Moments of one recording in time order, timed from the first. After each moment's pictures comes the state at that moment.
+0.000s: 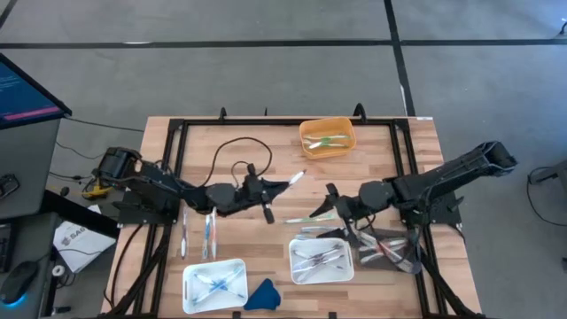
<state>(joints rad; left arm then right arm) -0.21 1.57 0.67 0.94 -0.60 -0.02 0.32 1.19 0.78 0.09 -0.01 0.10</state>
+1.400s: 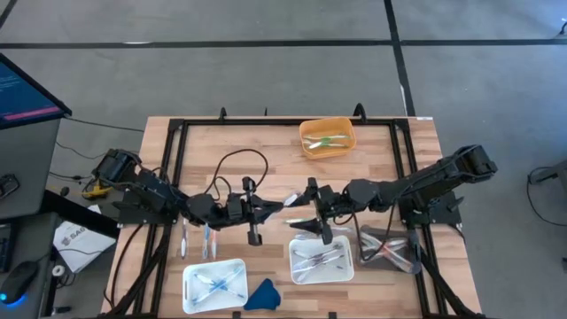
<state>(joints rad) -0.37 1.57 0.65 1.30 -0.50 0.20 0.24 1.46 0.78 0.71 0.03 0.23</state>
